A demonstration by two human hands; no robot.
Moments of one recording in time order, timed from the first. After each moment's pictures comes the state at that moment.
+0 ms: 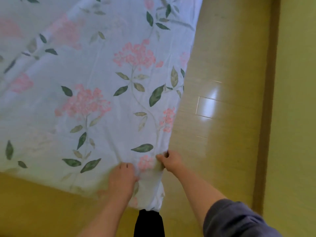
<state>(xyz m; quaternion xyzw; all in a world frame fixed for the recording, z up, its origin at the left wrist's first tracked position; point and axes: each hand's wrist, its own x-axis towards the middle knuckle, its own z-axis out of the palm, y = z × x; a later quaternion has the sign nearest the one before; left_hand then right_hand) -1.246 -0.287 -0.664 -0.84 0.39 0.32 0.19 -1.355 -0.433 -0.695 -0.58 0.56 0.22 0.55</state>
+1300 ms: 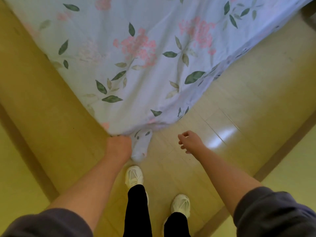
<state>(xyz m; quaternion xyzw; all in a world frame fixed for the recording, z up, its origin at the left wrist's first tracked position) -1.423 -0.282 -0.671 -0.92 0.18 0.29 0.17 -1.475 -0.517 -0.680 -0.73 0.40 0.30 0.46</state>
